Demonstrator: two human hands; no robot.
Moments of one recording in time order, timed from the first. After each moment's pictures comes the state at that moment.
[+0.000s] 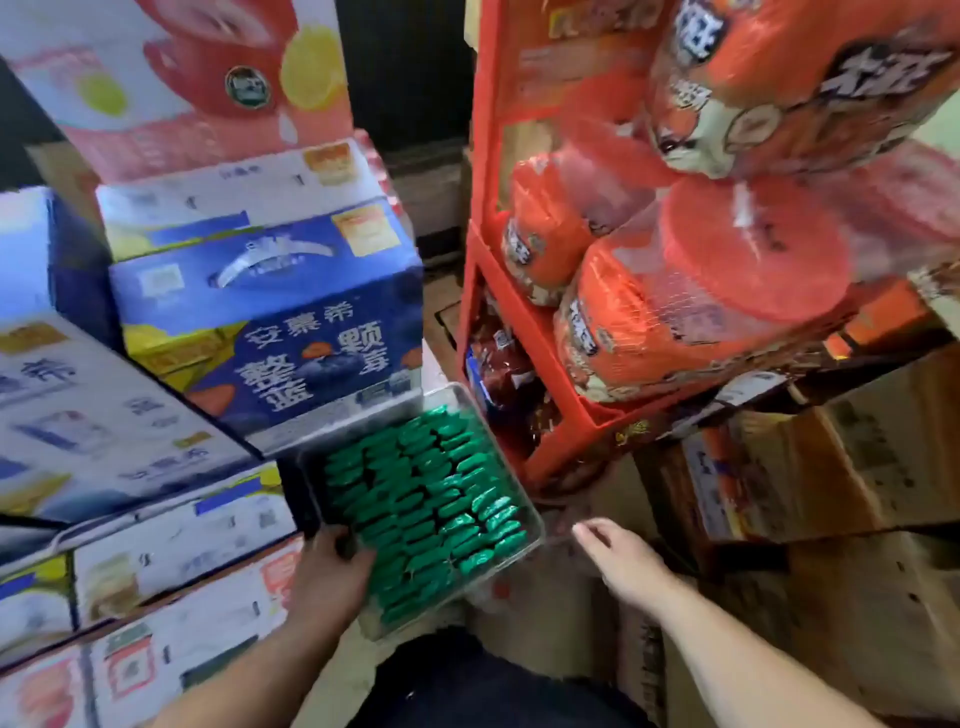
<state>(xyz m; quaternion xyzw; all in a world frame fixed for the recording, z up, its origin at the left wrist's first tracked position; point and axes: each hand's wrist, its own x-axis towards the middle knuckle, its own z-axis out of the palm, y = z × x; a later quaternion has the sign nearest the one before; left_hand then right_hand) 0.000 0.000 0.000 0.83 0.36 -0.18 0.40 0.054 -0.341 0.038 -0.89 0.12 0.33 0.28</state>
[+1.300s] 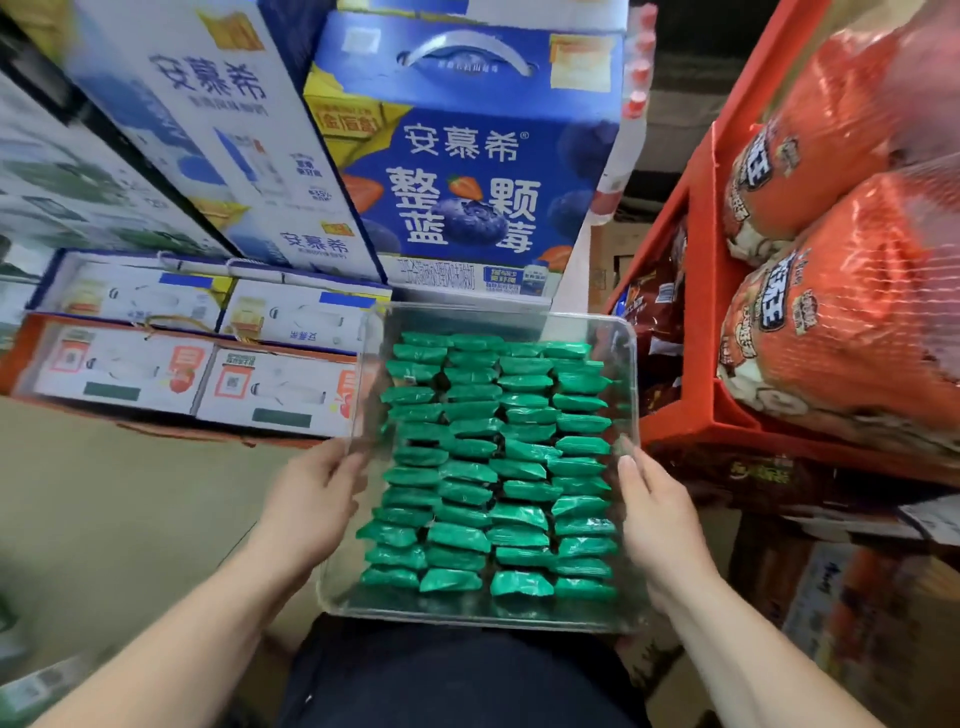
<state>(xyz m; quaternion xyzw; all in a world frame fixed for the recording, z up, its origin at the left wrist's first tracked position) -0.092 -0.074 0.070 0.68 0.51 0.00 0.52 0.097 -0.323 0.054 -0.82 -0.01 0.30 0.49</state>
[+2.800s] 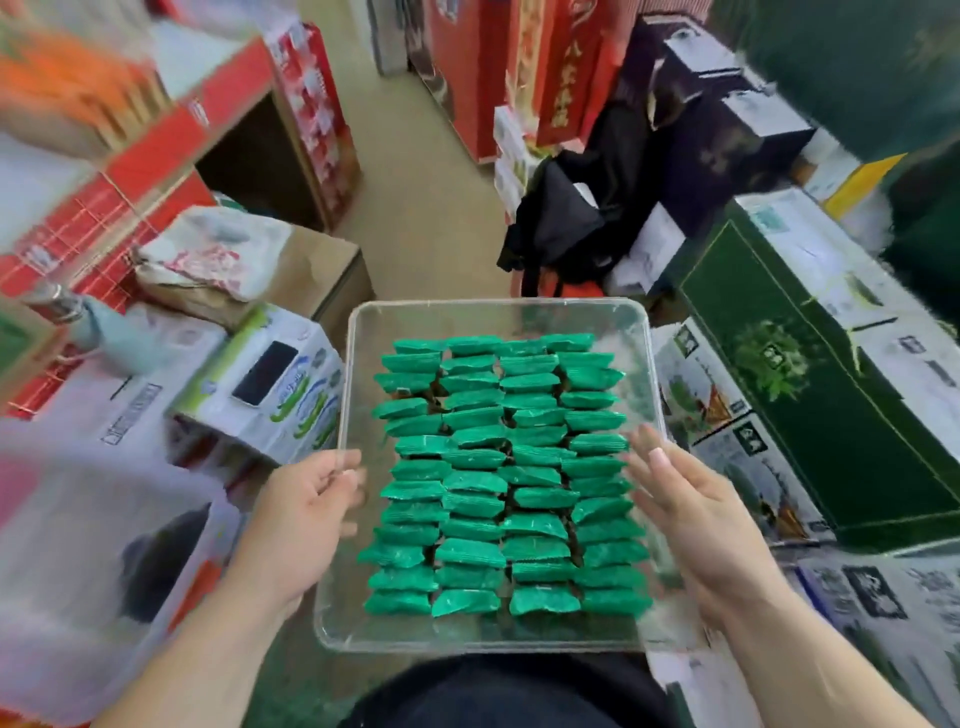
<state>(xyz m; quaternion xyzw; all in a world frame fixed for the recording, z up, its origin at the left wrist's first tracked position) -0.647 0.392 0.134 0.29 0.78 0.39 0.40 -0.338 0.495 0.163 -0.58 -0.44 0.61 0.32</state>
